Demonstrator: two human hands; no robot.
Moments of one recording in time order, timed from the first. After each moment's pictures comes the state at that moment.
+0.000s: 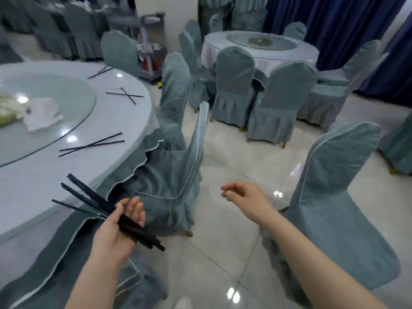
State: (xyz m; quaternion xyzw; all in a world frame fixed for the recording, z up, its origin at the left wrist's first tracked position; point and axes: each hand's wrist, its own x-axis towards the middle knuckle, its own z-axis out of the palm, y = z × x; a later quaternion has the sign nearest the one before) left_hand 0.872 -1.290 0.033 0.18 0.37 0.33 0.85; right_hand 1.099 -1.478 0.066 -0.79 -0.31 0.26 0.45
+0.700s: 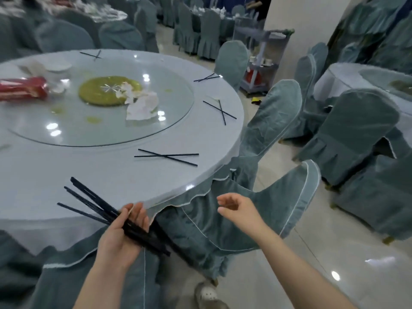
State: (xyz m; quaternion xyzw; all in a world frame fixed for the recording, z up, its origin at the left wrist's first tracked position) left_hand 0.893 -1.119 0.021 0.02 0.42 0.54 0.73; right_hand 1.167 -1.148 0.016 -0.68 -0.48 0.42 0.36
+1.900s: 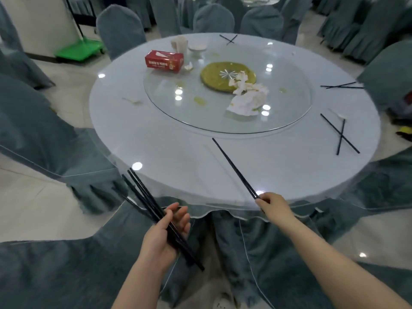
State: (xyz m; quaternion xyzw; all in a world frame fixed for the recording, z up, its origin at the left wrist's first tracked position) left_hand 0.907 -1.131 0.005 -0.09 0.48 0.65 0.59; right_hand 1.149 -0.966 -0.039 -0.62 -0.68 0.37 0.12
